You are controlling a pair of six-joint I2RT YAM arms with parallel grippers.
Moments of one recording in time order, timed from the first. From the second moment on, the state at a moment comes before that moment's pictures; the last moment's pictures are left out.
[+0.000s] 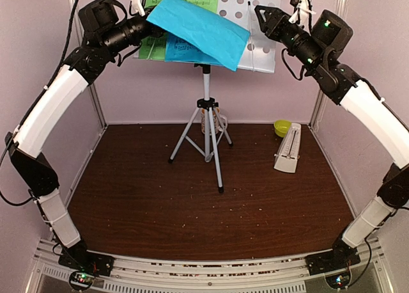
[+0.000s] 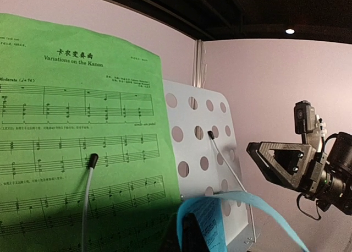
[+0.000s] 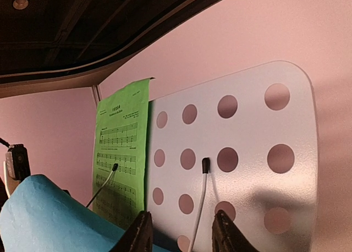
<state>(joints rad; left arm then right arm) -0.63 1.76 2.24 -0.16 0.30 -0.17 0.64 1.56 1.88 0.12 0.09 0.27</state>
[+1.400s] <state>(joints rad) -0.63 1.77 2.24 -0.16 0.29 -0.16 0.78 1.40 1.56 0.14 0.08 0.10</state>
